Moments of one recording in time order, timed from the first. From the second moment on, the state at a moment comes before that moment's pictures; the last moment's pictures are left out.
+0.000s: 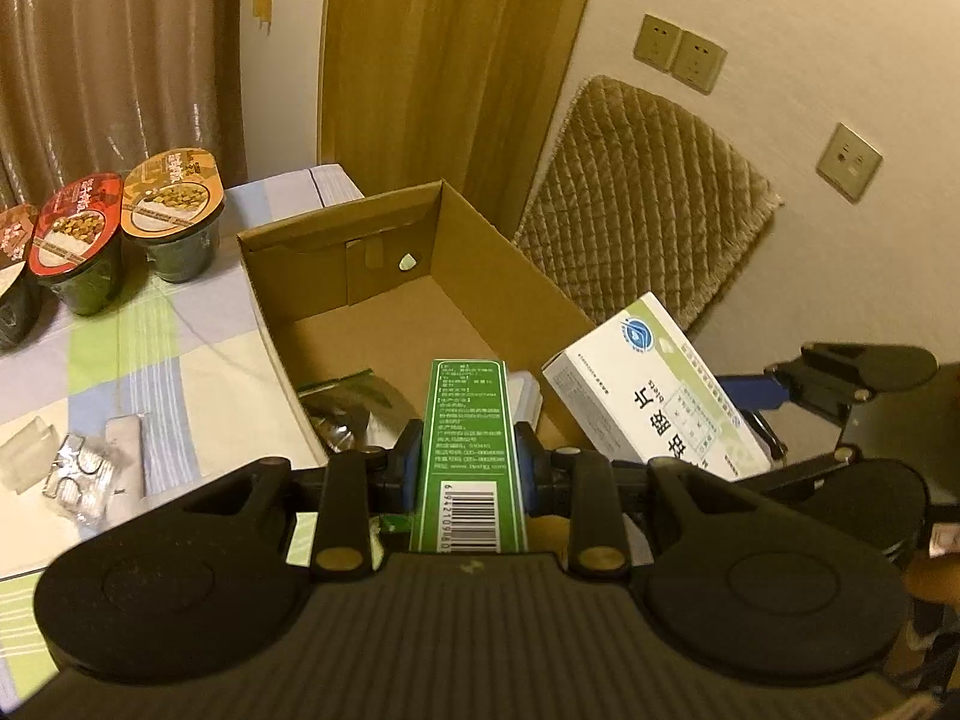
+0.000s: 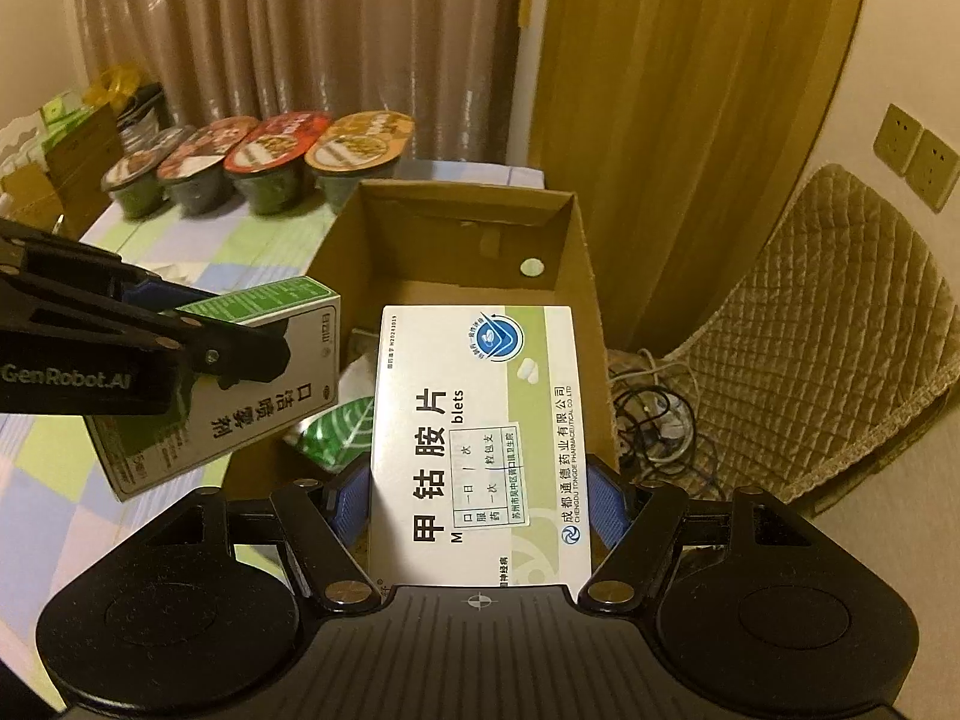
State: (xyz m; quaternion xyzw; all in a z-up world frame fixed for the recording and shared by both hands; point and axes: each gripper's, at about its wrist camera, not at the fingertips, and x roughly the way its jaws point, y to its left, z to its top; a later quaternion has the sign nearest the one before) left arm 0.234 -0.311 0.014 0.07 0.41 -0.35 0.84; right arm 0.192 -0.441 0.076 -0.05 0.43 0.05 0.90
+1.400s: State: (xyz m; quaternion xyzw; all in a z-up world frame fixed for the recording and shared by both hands) left arm 0.268 -0.311 -0.017 0.01 0.41 -0.30 0.86; right arm 0.240 -0.459 0.041 -0.05 0.44 0.03 0.89
